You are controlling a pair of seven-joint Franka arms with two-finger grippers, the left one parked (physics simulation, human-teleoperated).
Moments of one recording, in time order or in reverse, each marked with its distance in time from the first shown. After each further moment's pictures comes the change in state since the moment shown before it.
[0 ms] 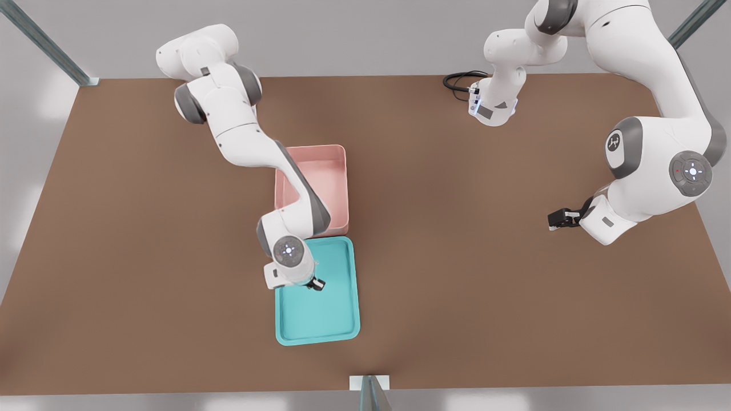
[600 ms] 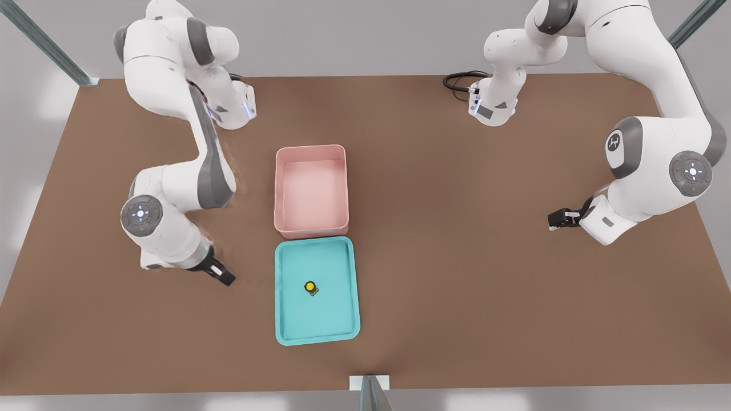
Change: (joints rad) arm -0.303 -0.587 -0.039 -0.362 0.024 -0.226 -0.167
